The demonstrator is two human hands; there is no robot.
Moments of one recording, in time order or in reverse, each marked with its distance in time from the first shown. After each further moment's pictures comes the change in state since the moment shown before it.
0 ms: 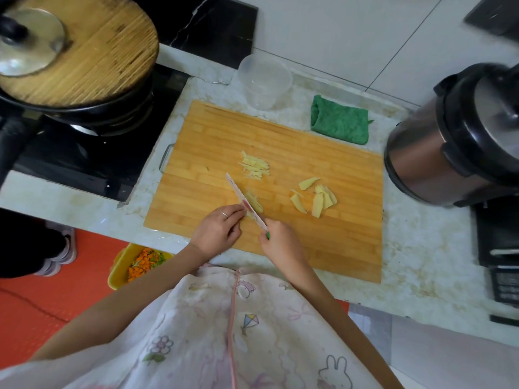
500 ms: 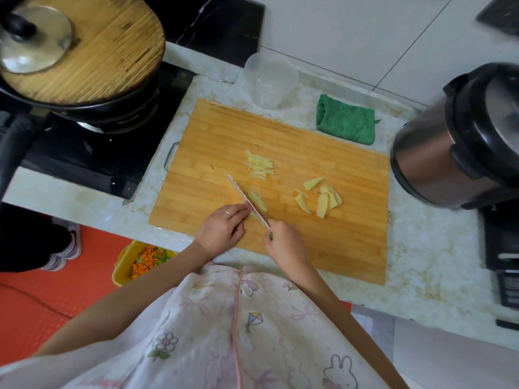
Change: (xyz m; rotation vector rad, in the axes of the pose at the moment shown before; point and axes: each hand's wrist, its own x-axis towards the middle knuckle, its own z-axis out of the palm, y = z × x) left_hand 0.001 -0.001 0.001 -0.008 0.025 0.015; right_hand 0.001 0.002 0.002 -0.062 0.017 -0.049
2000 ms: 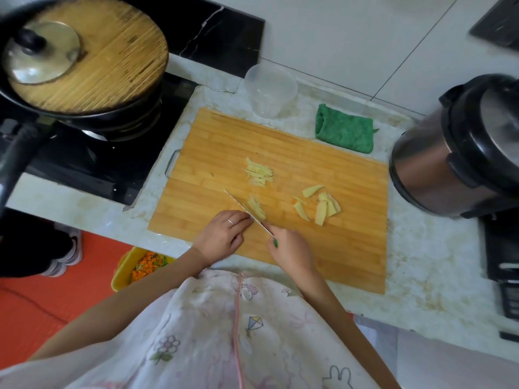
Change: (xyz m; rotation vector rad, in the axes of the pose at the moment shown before) left_hand 0.003 -0.006 0.001 0.051 -0.120 0.100; right_hand 0.002 0.019 -0.004 -0.076 0.044 -0.088
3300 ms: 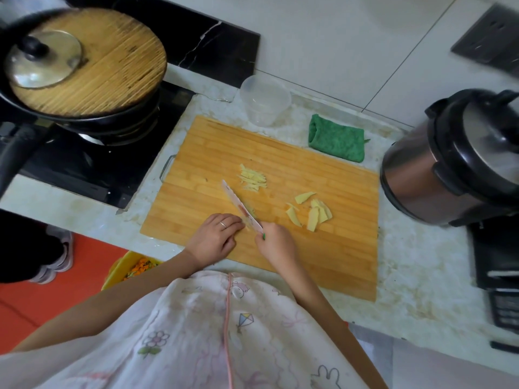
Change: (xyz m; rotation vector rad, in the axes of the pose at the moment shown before) left_hand 0.002 0.003 -0.005 0.052 0.001 -0.016; right_hand 0.018 -0.009 -0.001 0.111 -0.040 0.107
